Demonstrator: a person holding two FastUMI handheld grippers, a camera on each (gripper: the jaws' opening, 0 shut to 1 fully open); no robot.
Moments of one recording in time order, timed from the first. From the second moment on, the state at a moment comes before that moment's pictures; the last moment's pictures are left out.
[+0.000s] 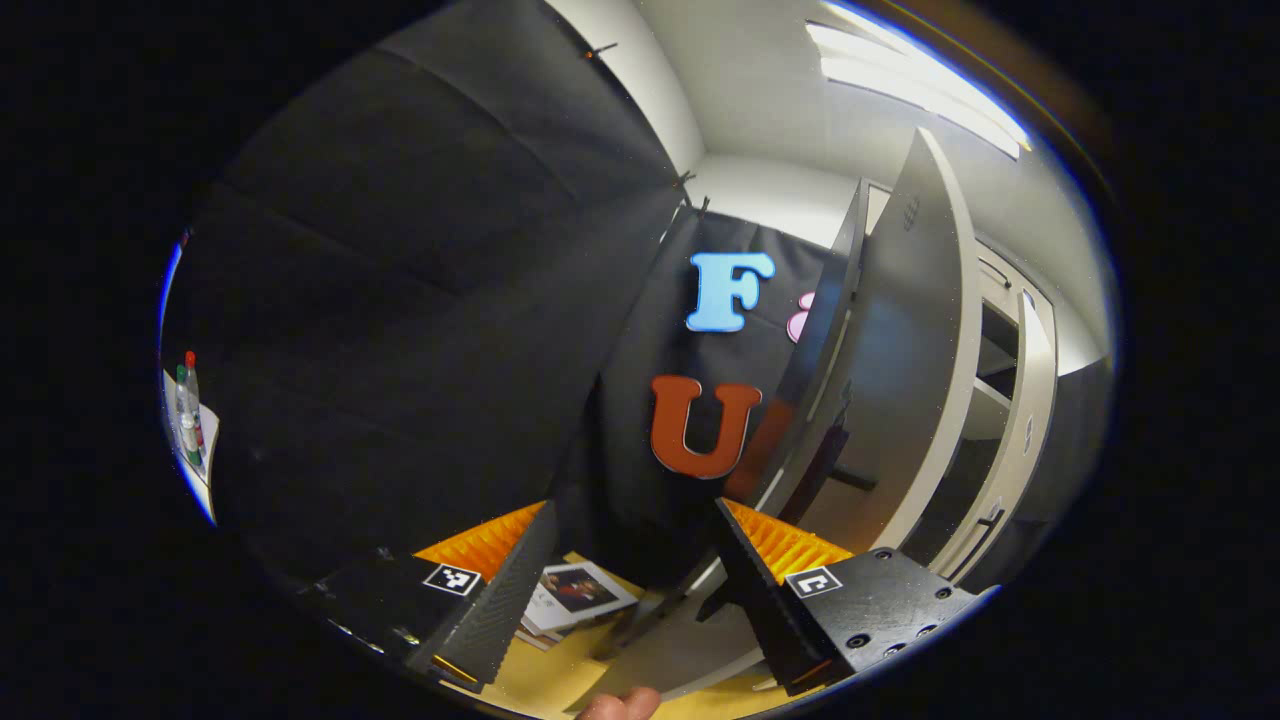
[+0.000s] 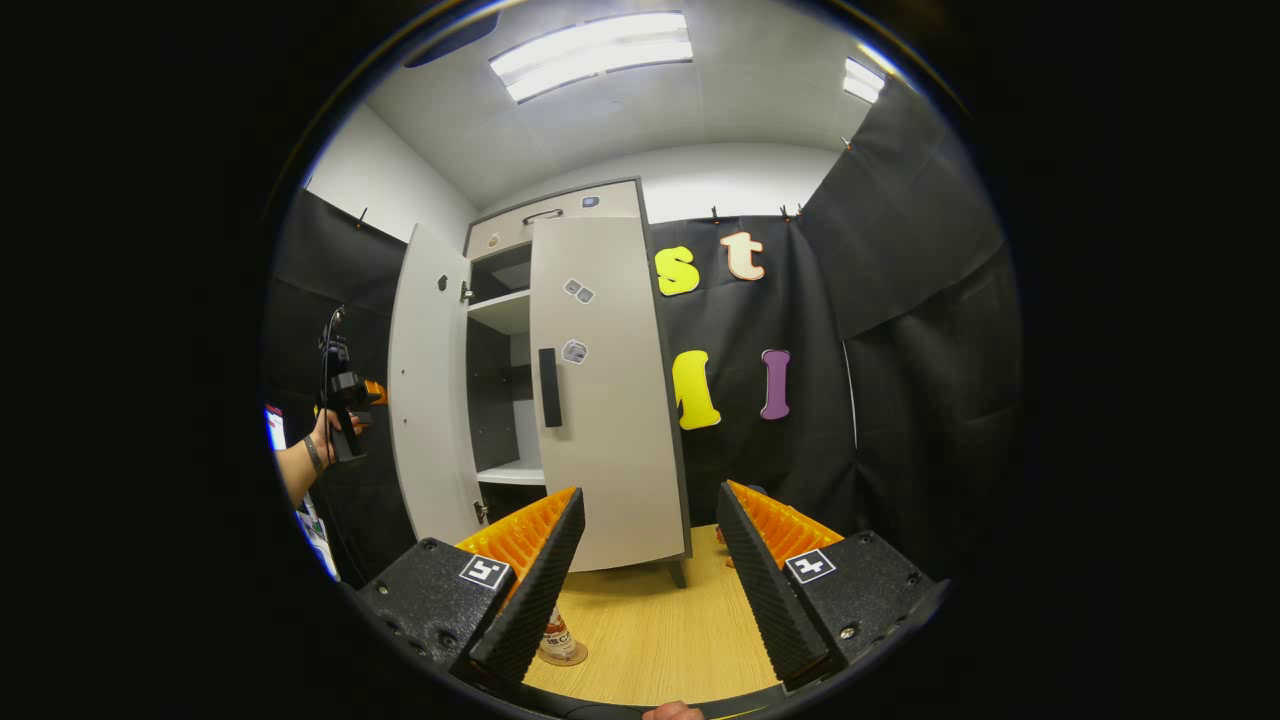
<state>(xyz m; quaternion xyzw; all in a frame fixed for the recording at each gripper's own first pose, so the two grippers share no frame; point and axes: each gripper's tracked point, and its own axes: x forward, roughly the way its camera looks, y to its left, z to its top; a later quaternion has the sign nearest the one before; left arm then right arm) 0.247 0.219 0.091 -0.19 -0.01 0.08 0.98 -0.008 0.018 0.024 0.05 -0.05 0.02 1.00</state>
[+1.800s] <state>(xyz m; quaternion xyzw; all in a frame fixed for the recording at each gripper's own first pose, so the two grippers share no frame) 0.181 0.027 0.058 -0.11 0.01 -0.06 0.99 -0.029 -0.023 0.028 0.05 -0.04 -0.02 1.00</state>
